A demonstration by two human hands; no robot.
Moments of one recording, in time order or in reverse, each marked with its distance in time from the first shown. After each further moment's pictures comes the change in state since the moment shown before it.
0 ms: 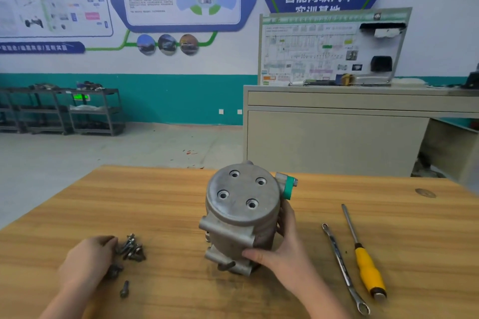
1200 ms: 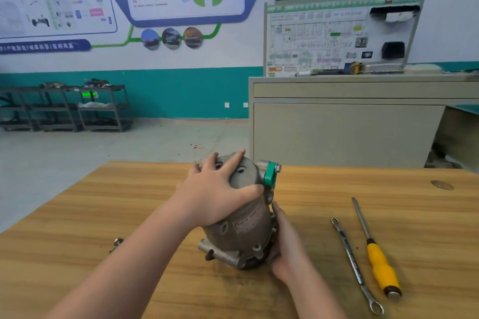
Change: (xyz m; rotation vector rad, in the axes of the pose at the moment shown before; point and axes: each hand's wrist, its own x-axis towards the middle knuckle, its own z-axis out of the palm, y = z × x) left_hand -0.115 0.206 -0.068 0.134 -0.352 0.692; right_hand 0.043 0.026 0.026 0.790 0.210 0.648
